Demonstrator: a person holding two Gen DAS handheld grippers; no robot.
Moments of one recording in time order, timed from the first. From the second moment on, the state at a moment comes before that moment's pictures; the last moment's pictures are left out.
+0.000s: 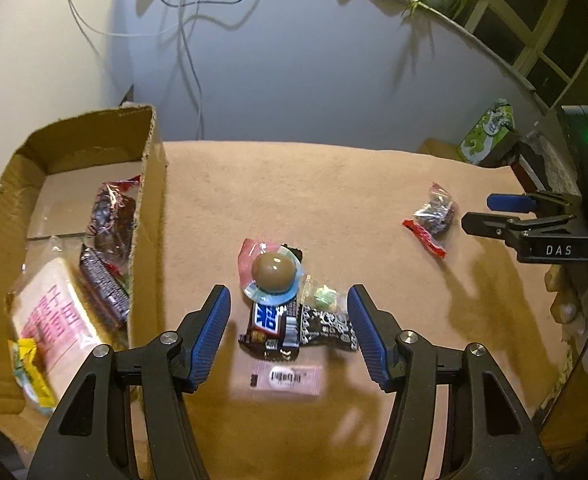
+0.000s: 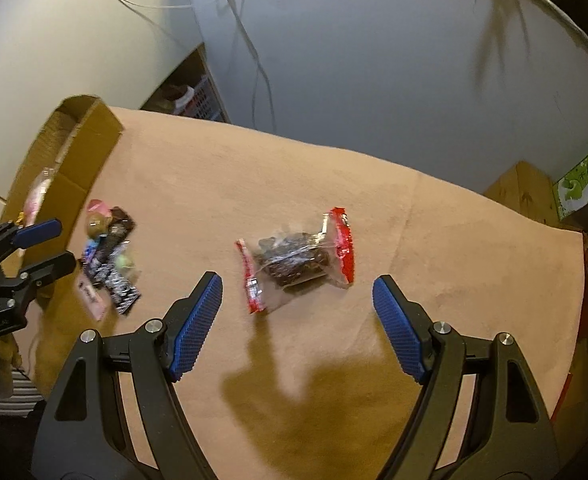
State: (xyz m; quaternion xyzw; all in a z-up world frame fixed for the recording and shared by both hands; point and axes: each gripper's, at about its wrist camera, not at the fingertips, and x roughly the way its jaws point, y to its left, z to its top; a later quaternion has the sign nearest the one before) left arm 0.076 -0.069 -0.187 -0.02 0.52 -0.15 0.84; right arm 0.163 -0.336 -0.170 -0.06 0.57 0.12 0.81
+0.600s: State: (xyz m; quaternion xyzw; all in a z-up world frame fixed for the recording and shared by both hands) left arm 0.099 -0.087 -0.203 0.01 0.54 -0.14 0.83; right arm 0.199 -0.315 -0.211 -0.07 0.62 0.10 0.78
